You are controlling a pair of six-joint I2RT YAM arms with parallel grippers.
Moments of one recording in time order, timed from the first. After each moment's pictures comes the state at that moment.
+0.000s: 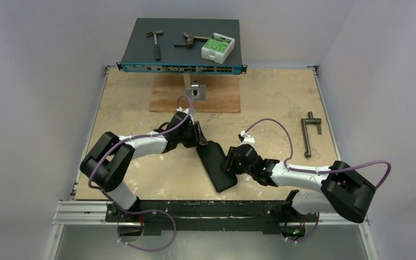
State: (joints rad) left arm -0.60 1.64 0.81 0.05 0.19 -0.75; right arm 0.92 1.27 0.41 0.11 0.19 0.95
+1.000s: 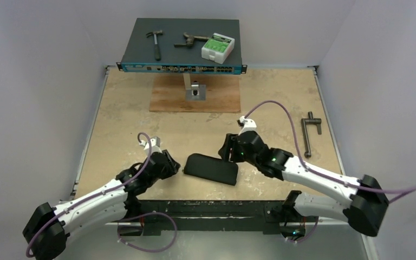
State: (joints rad) left arm -0.81 0.75 0.24 -0.23 -0.31 -1.03; right arm 0.90 1.16 0.68 -0.22 0.23 0.74
